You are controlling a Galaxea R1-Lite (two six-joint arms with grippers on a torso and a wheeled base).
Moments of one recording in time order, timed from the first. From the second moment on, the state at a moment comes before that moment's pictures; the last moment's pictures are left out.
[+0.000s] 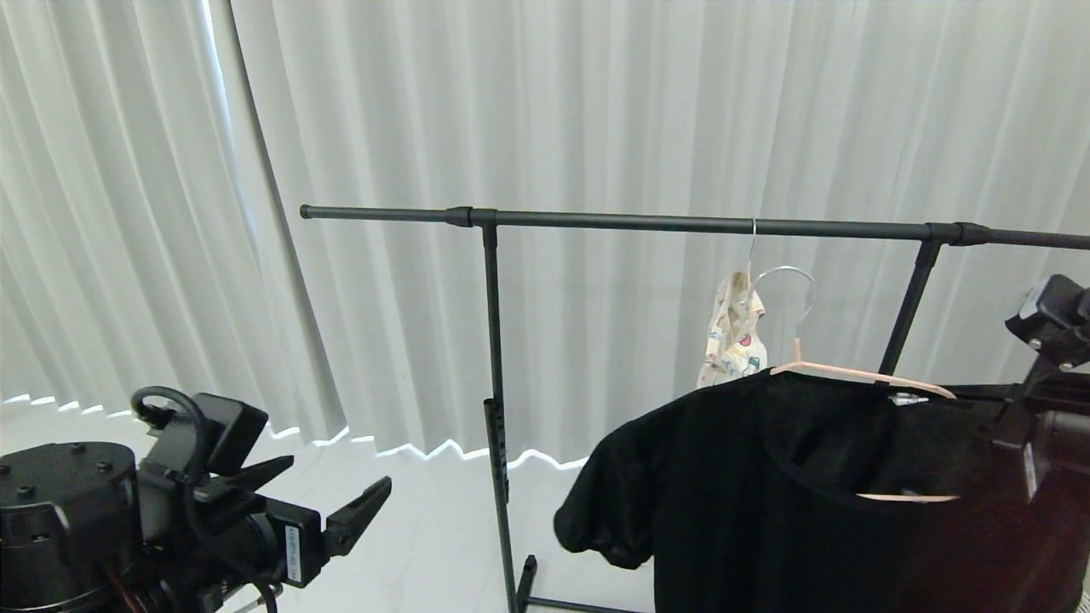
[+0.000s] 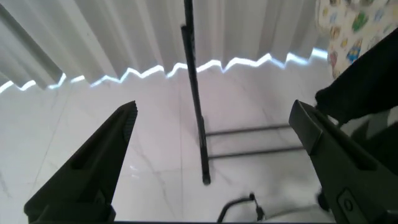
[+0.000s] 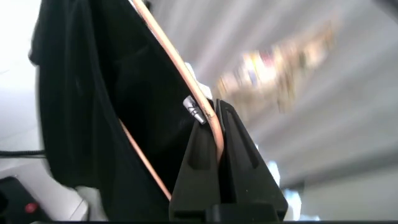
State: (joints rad) left arm -0.34 1.33 -0.19 -0.75 0.09 0.00; right arm 0.16 1.22 -0.67 -0.11 0.38 -0.43
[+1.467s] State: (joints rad) left arm -0.29 1.11 -0.56 -0.02 0.24 -0.08; right arm -0.16 1.34 -0.83 -0.21 -0.15 -0.10
